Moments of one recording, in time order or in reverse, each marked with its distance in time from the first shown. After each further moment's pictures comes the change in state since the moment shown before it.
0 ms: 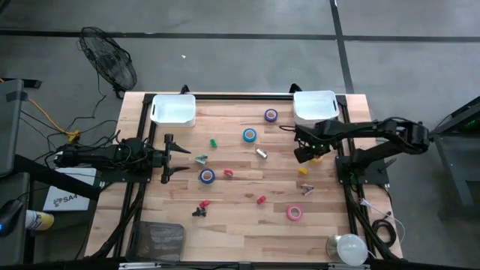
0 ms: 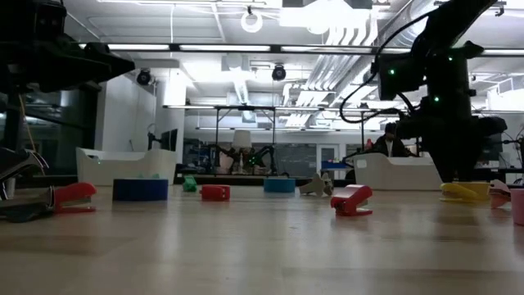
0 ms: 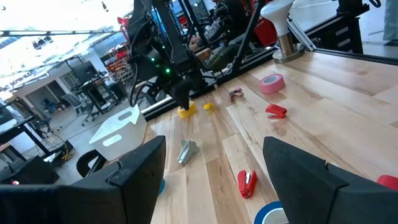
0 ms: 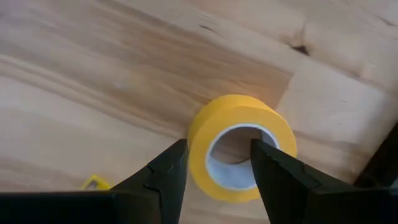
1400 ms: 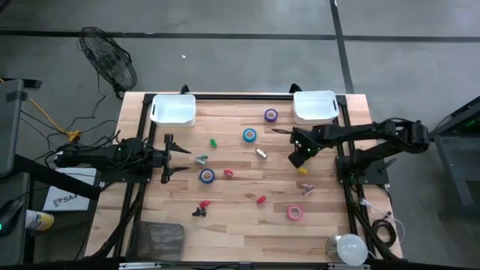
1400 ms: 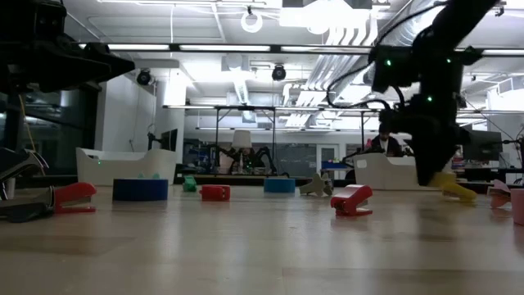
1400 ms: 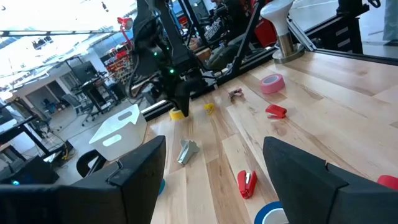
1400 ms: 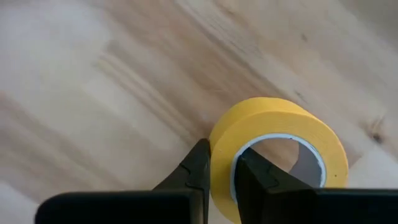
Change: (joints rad) left arm 0.000 0.000 0.000 0.000 0.000 0.000; right arm 0.079 0.001 -0.013 0.228 0.007 -0.239
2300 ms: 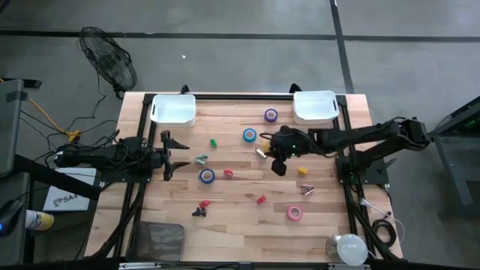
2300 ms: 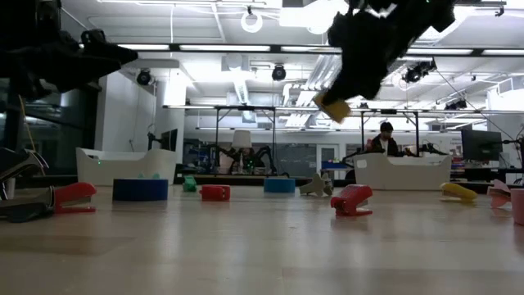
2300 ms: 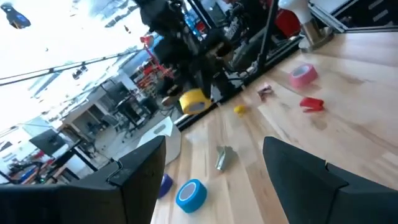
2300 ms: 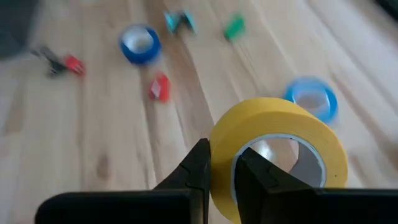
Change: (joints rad) left arm 0.000 -0.001 0.000 0.069 -0.070 0.192; right arm 0.235 -0.001 0.199 0.483 0.014 -0.402
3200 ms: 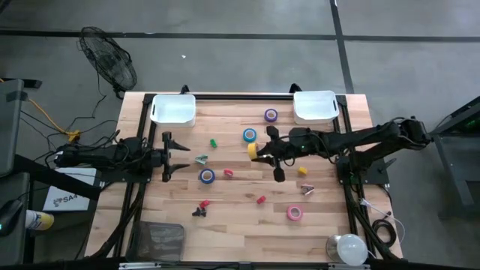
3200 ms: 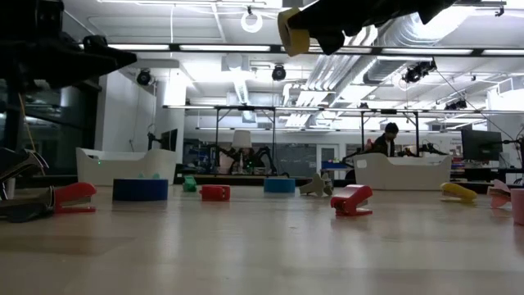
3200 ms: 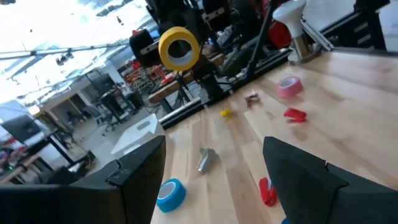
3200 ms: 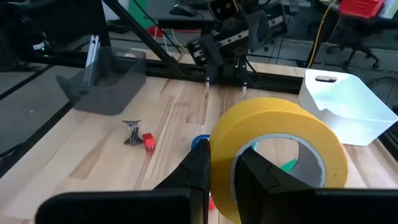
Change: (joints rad) left arm 0.000 0.000 0.000 -0.018 0.027 -0.133; right arm 0.059 0.000 0.000 0.411 -0.165 -0.319
